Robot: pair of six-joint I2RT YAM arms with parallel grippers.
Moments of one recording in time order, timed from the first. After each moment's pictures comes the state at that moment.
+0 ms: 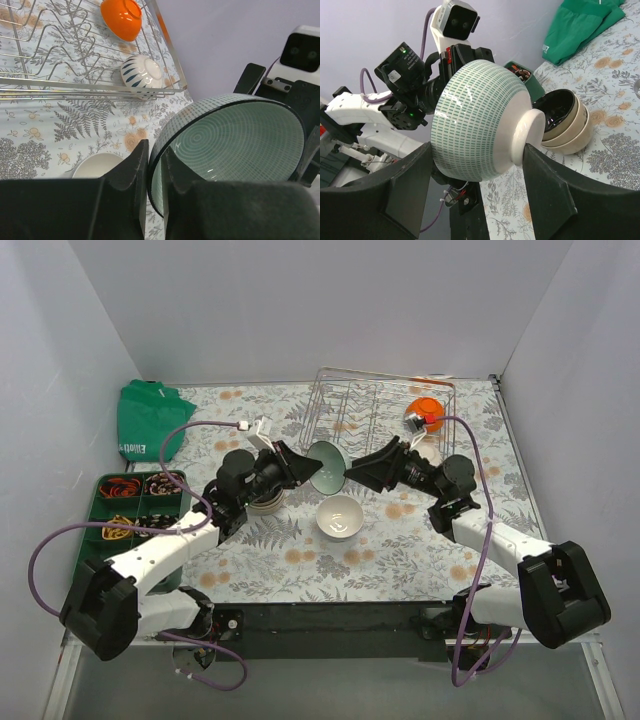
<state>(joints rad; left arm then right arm) -0.60 1.18 0.69 0.39 0.19 -0.80 0.45 1.24 0.55 0.99 -0.78 0.97</state>
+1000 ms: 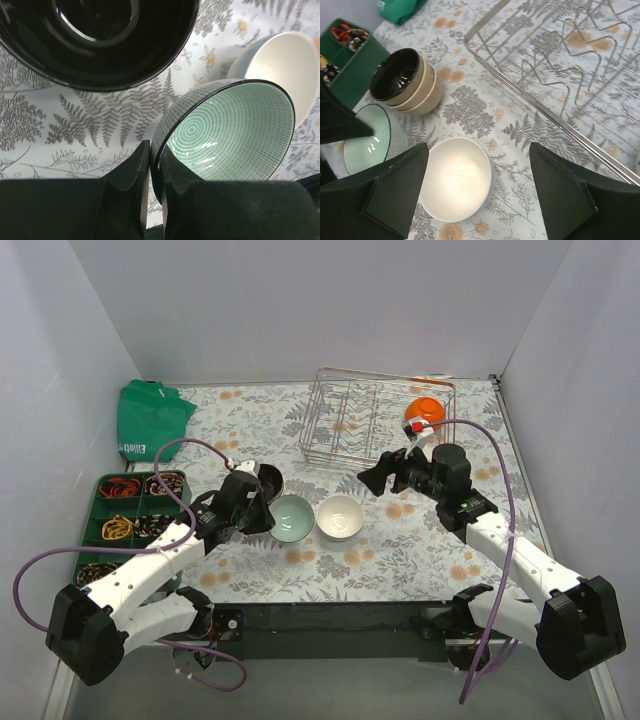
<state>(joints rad) -0.61 1.02 0.70 -0.50 -0.07 -0.66 0.45 1.08 0.66 0.17 -0.39 0.30</state>
